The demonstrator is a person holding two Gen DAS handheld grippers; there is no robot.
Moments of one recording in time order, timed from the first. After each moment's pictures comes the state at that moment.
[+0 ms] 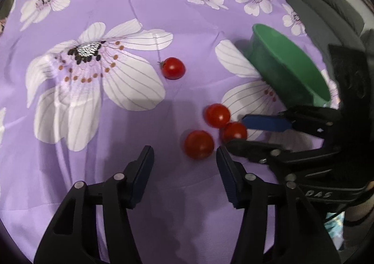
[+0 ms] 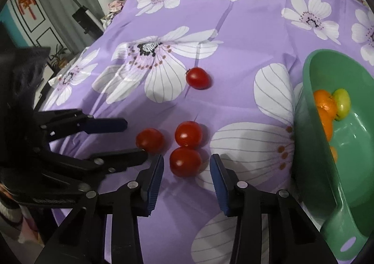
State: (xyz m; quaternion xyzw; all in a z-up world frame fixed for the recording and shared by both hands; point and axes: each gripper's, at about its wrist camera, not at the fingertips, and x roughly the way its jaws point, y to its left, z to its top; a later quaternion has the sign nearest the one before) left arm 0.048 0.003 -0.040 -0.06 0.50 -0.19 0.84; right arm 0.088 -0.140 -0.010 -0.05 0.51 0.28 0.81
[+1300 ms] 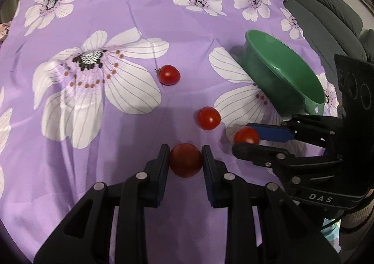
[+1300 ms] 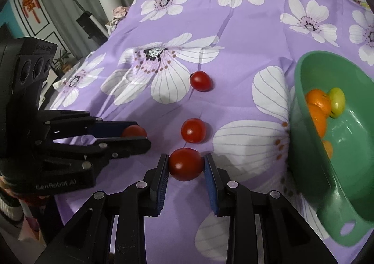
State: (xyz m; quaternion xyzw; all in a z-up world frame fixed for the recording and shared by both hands) left arm 0.034 -0.003 -0.028 -0.05 0.48 -0.18 0.86; right arm 0.072 -0.150 0.003 -0.04 0.48 0.29 0.83
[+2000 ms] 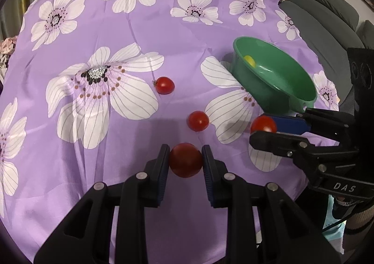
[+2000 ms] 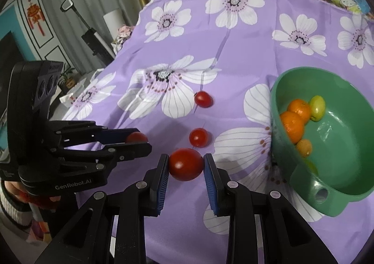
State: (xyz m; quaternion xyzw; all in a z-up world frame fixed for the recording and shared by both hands) left arm 0.015 -0.014 -0.006 -0.02 0.45 -0.17 0.88; right arm 0.050 -0.166 0.034 -0.01 0.44 0.28 0.85
